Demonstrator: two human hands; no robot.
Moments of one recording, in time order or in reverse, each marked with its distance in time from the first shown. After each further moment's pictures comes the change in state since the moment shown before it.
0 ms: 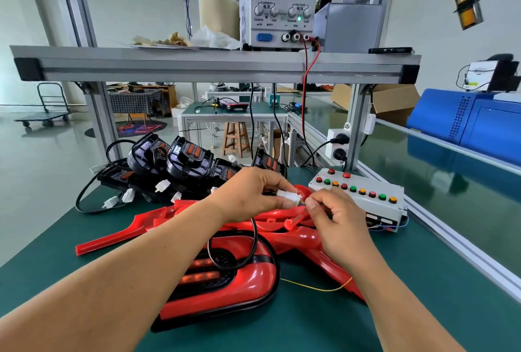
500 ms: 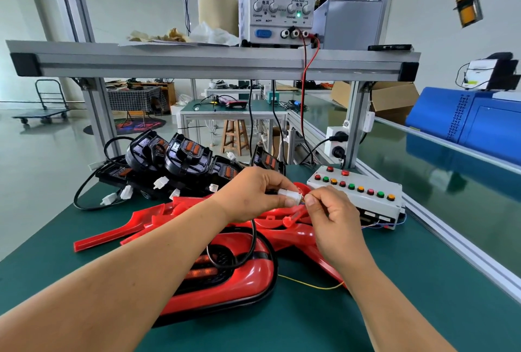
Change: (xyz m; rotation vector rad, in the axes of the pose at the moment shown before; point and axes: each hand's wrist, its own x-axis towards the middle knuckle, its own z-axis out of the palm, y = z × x) left_hand -0.001 0.003 0.007 -0.006 0.005 0.009; right_hand -0.001 0.008 0.013 0.073 0.101 -0.029
